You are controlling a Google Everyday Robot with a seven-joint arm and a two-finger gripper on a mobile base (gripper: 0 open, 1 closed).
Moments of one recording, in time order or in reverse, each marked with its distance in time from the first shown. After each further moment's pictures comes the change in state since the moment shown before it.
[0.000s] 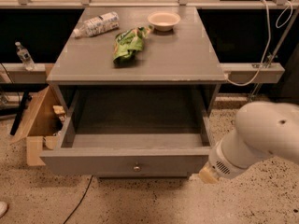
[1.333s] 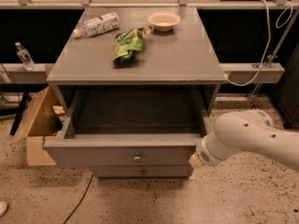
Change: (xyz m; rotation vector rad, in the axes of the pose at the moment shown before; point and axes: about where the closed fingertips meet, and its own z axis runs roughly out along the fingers) arm -0.032 -0.068 0.078 0.097 -0.067 0.133
